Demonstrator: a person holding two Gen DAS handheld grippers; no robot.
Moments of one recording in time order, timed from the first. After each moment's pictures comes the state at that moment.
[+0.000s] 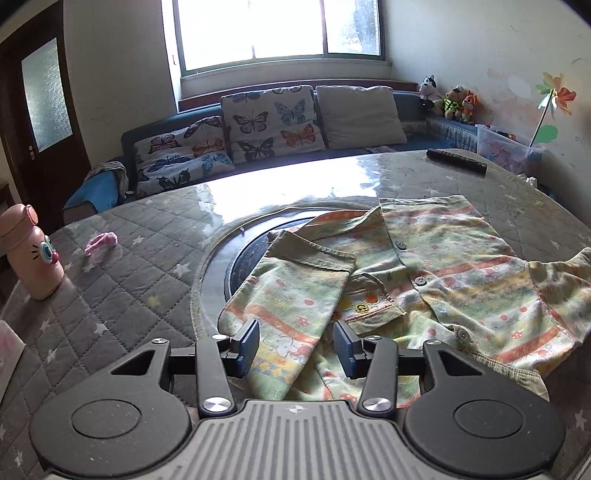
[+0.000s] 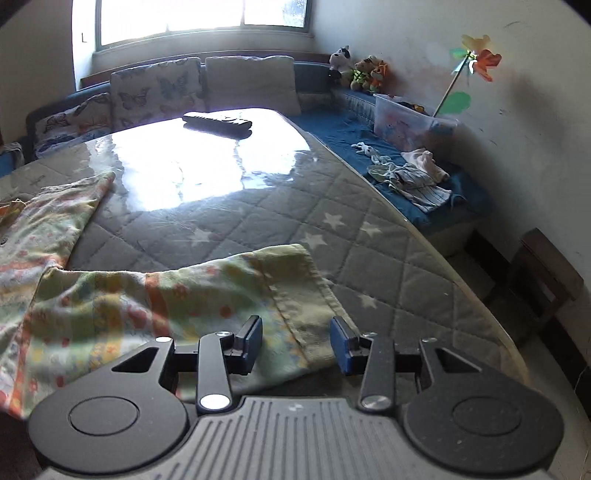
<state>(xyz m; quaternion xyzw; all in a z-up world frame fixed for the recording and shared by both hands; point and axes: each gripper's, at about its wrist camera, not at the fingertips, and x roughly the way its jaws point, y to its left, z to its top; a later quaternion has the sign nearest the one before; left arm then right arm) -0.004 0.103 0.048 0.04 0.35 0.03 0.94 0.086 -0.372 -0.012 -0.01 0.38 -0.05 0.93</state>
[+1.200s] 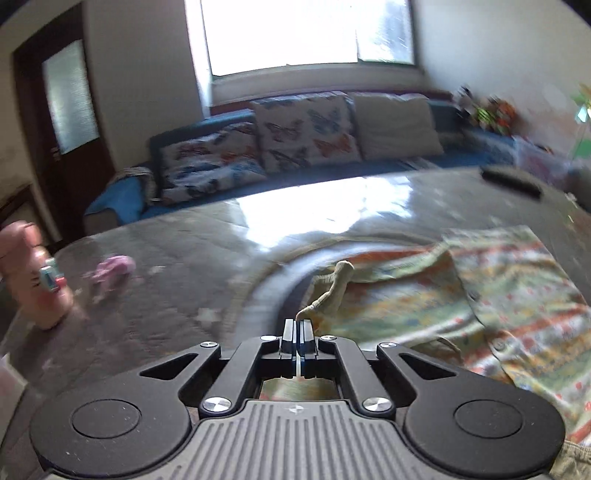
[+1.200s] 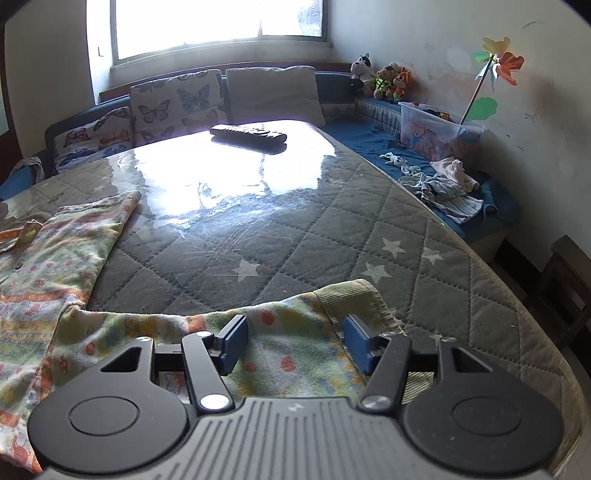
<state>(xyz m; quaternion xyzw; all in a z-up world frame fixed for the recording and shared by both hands) 0.056 0.154 0.044 0.02 0.31 0.11 0.94 0.121 -0.350 -0.025 0.01 0.37 -0.01 0.93</state>
